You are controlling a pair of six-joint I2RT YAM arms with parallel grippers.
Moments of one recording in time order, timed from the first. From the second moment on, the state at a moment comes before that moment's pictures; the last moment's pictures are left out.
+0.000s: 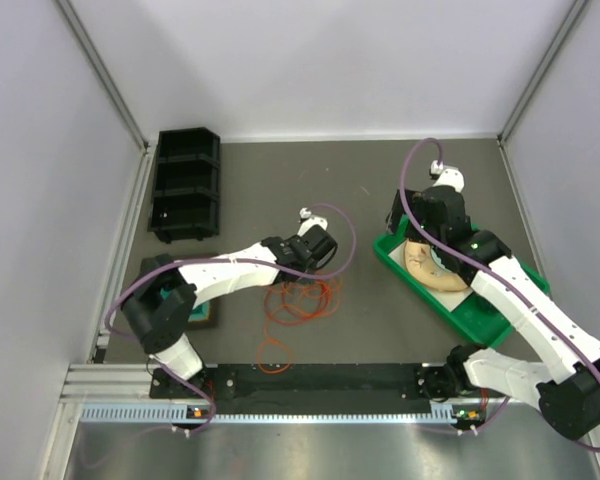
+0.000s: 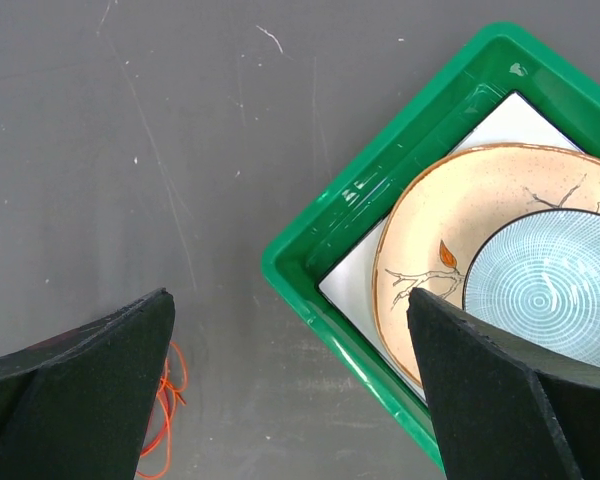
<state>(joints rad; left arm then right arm) -0.91 1.63 1.07 -0.53 -0.38 -0.52 0.48 1.06 0.97 -0.51 0.31 0.49</state>
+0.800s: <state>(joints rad) -0.78 1.56 1.24 -0.56 -0.17 -0.48 0.48 1.02 0.97 -0.51 0.31 0.50</state>
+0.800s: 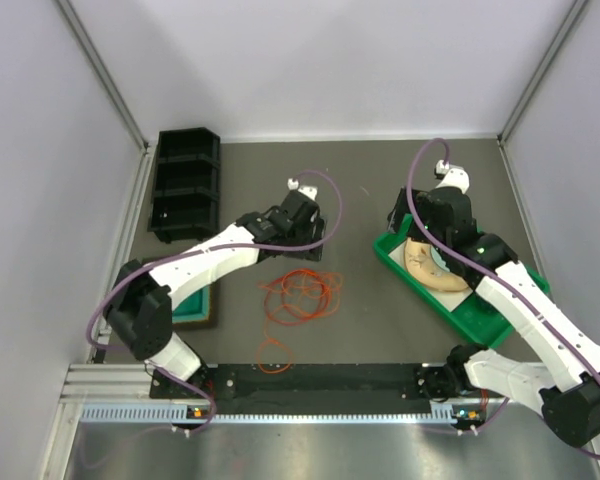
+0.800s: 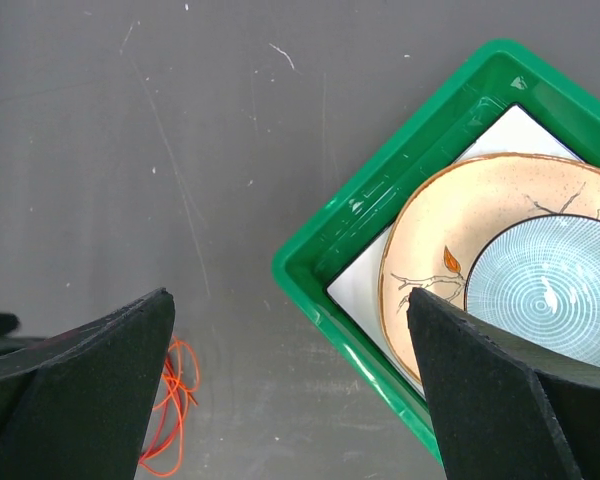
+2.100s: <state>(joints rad) -0.74 1.69 2.21 -0.76 -0.31 -0.27 0.48 0.98 0.91 -0.45 0.24 0.51</state>
